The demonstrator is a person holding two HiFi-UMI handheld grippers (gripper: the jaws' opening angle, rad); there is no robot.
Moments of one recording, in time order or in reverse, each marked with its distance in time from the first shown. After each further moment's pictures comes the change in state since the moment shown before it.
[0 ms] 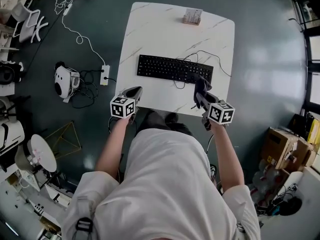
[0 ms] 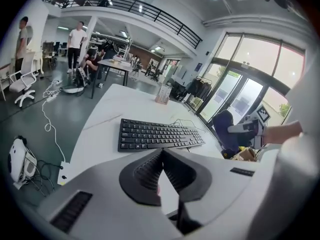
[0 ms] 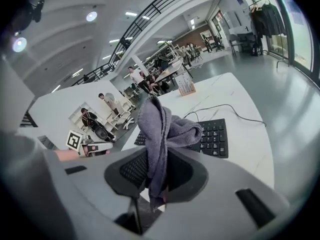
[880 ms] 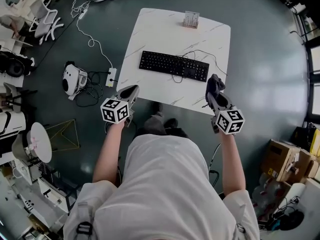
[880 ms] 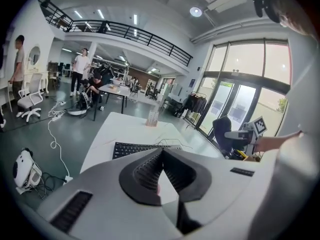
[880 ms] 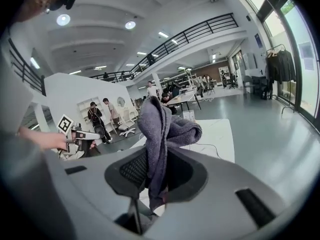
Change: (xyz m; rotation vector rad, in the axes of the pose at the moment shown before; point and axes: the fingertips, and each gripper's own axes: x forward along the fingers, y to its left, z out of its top) left arm -0.115 -0.108 0.028 0.076 -0.231 0.042; right arm -0.142 0.025 0.026 -0.323 -0.246 -0.019
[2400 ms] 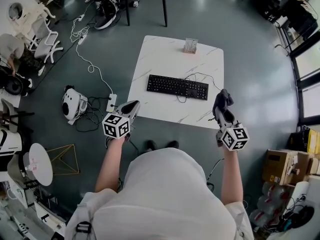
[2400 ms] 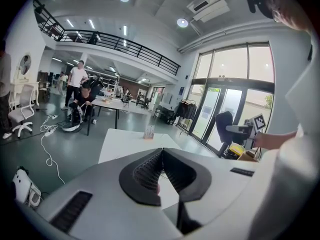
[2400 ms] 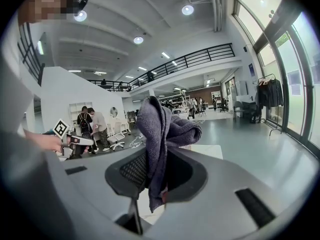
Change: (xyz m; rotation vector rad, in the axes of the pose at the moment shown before) left arm -0.077 0.025 0.049 0.099 -0.106 -0.088; right arm -0.055 0.073 0.069 -0.098 -0.214 -0.144
